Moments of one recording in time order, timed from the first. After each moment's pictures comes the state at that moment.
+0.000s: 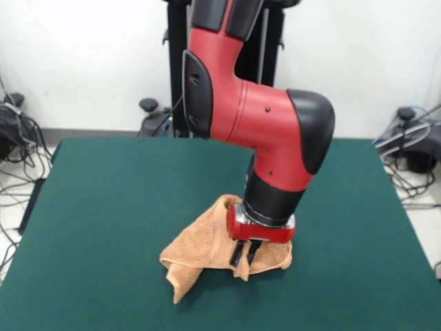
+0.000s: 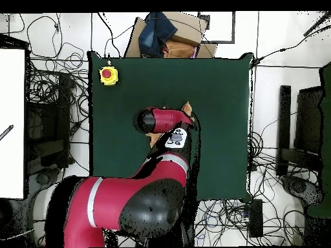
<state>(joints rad) 0.01 -0.07 -0.24 1.22 0.03 0.29 1.57</state>
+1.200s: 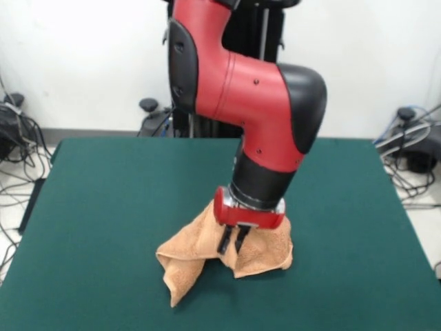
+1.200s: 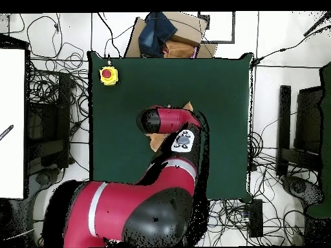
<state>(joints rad) -0.01 -0.17 -0.24 1.29 -0.02 0.29 1.57</state>
